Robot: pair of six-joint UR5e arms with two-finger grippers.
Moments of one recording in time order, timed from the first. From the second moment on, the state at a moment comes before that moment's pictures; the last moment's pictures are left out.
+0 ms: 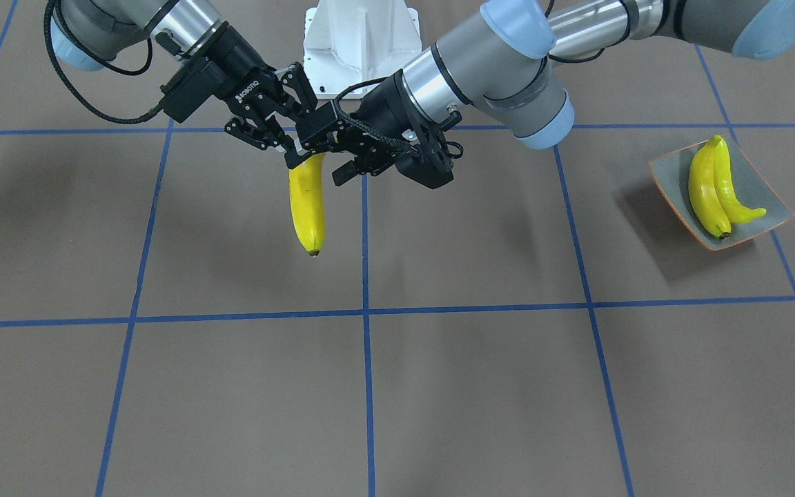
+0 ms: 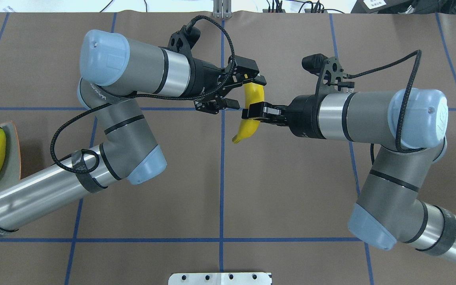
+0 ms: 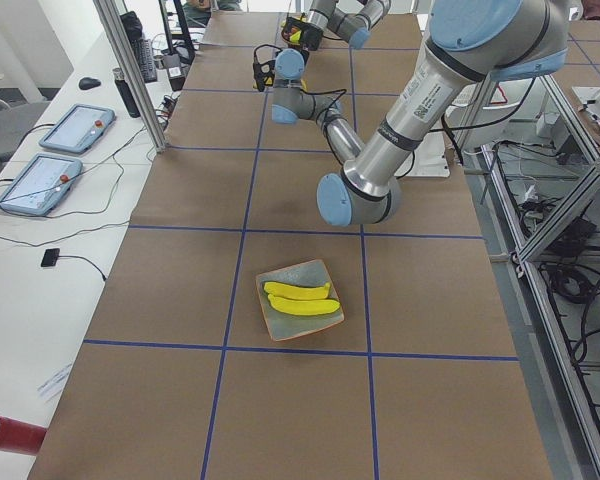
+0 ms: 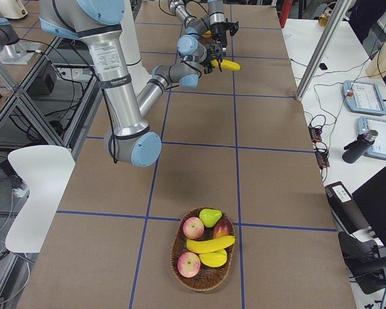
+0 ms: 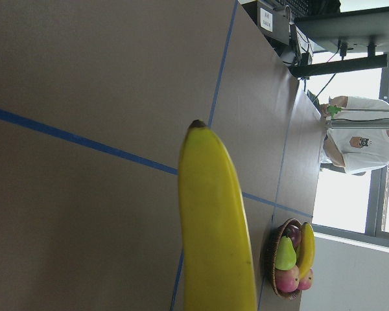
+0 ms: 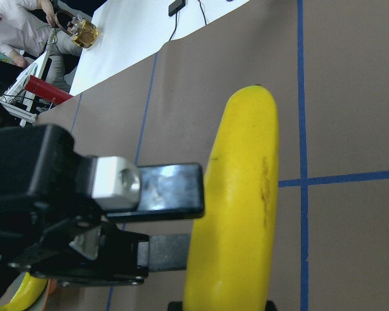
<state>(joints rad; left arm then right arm) -0.66 -2.36 -1.51 -2.56 -2.03 -1.85 0.59 -1.20 1.98 -0.83 1.78 1.42</state>
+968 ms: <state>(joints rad) -0.65 -2.37 -1.50 -2.57 -2.03 -1.85 0.58 -1.19 1.98 -0.83 1.79 1.41</state>
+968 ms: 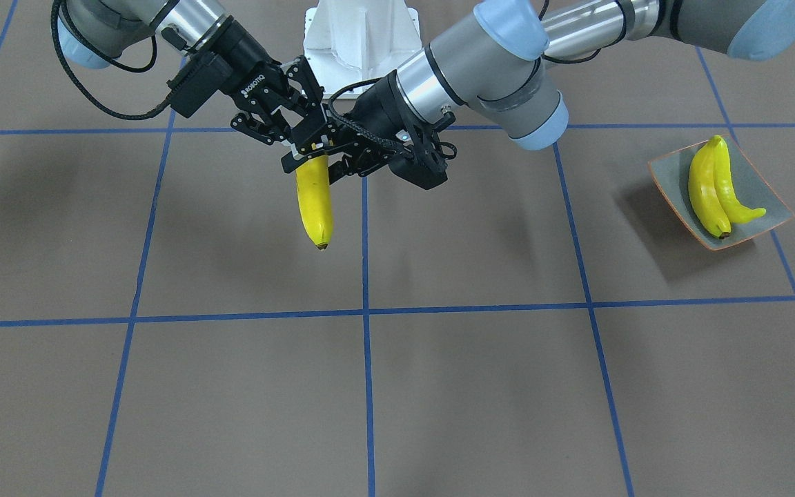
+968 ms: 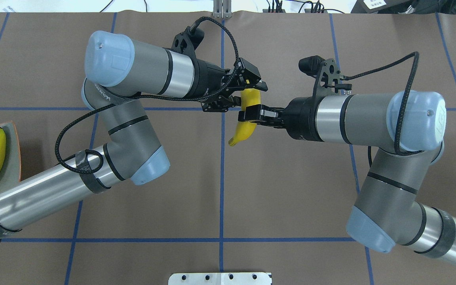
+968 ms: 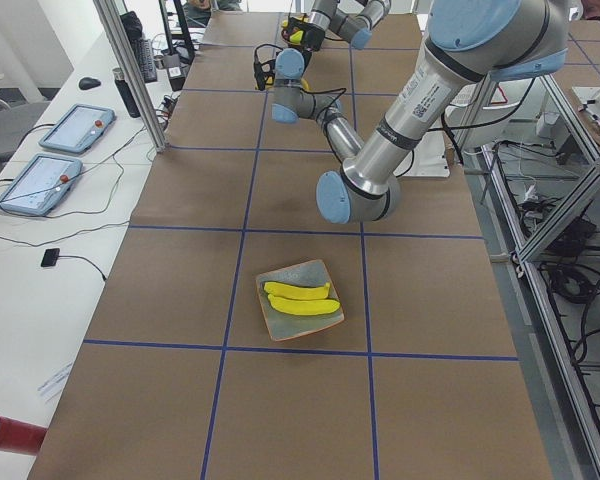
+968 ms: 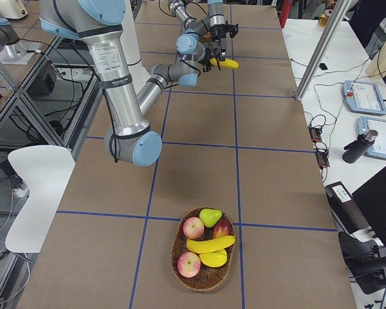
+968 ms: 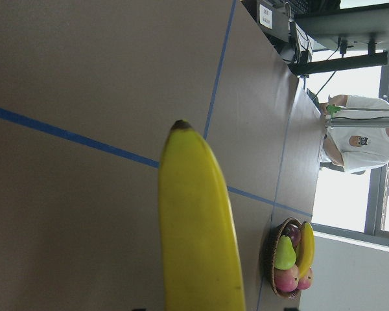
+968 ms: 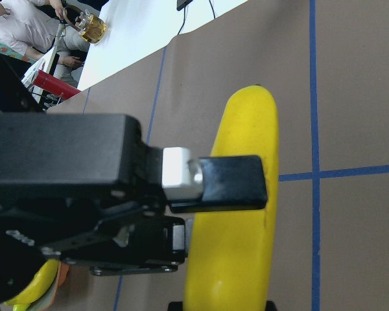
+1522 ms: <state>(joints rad) -0.64 -2.36 -1.50 -2.61 -2.03 -1.85 0.58 -1.21 2.01 -0.82 1.79 1.39</state>
